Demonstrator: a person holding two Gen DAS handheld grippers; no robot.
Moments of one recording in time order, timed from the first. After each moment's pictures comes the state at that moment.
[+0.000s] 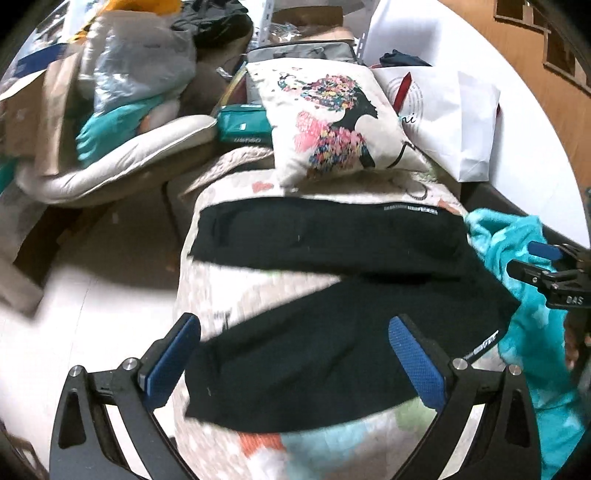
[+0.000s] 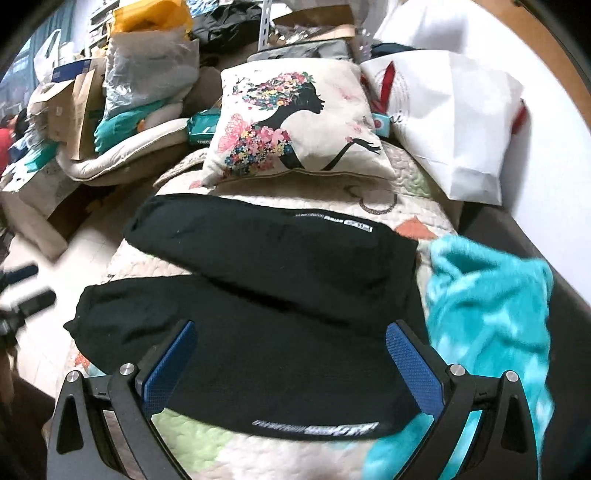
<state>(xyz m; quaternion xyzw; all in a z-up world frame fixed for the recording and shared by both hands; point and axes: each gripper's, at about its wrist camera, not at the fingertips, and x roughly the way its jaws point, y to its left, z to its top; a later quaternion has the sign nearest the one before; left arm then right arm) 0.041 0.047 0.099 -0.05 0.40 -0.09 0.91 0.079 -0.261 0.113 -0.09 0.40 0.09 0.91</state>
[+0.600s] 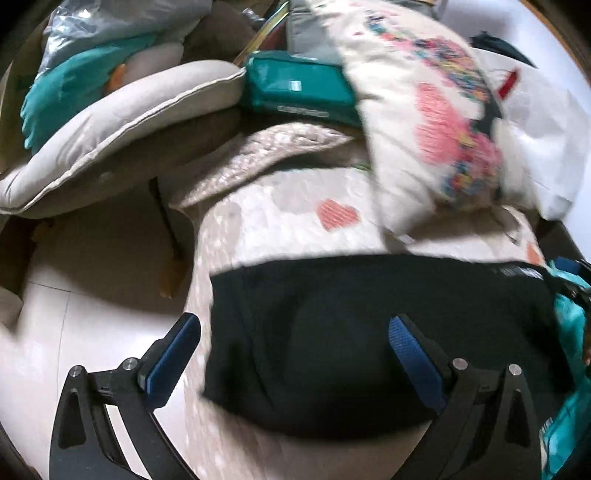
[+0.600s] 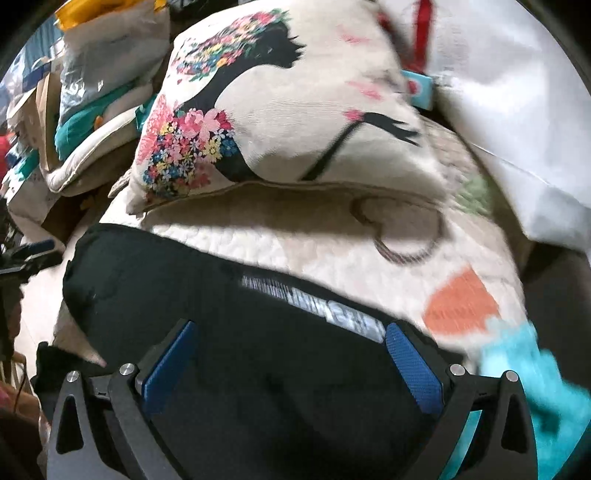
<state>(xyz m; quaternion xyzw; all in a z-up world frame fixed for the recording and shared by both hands) 0.283 0.108 0.004 -0.08 0.46 -0.05 0.88 0.308 -0.282 0.049 -0.07 0.46 0.15 0.87</state>
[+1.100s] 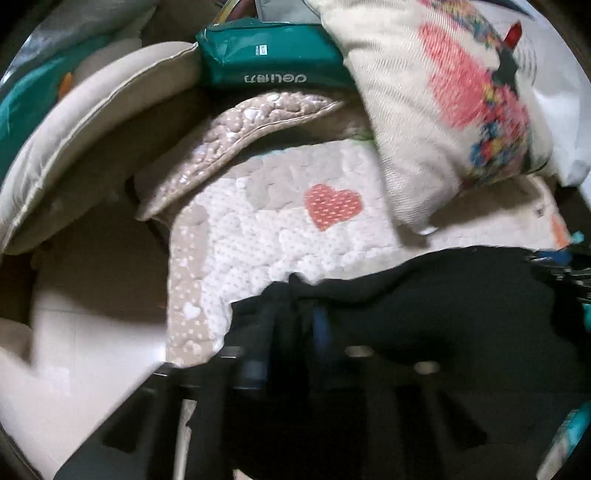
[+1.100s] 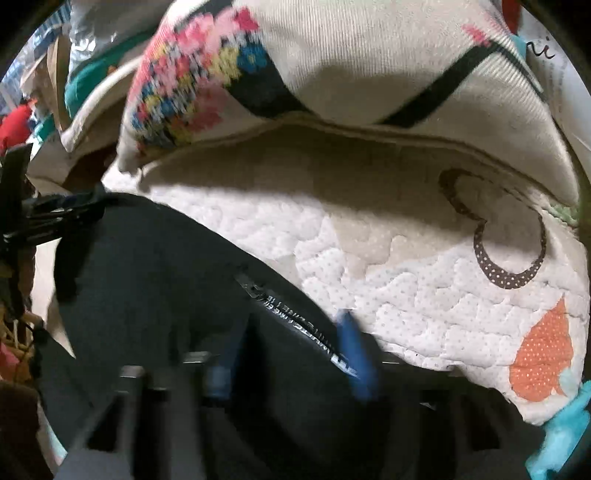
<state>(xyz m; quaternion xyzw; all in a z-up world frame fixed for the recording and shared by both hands) 0.314 0.080 -0.015 -0.03 0.50 -0.08 0.86 0.357 -0.251 -0.012 -0.08 0.53 0.23 0.81</state>
